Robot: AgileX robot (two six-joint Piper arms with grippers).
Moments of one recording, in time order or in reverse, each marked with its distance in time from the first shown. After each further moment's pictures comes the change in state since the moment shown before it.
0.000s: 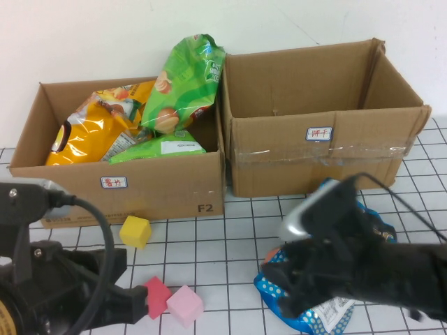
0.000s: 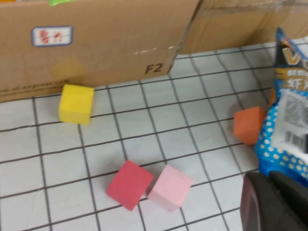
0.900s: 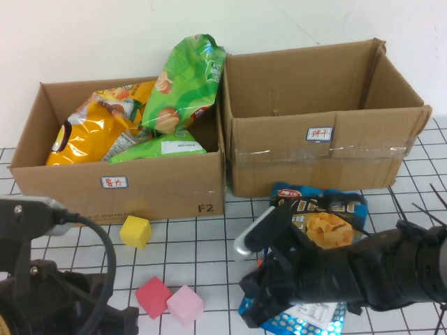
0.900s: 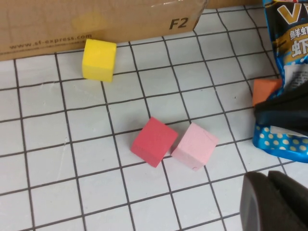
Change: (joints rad) right arm 0.000 0.372 -0.185 -0.011 0.083 -0.082; left arm 0.000 0.000 0.000 -0.088 0.109 0.074
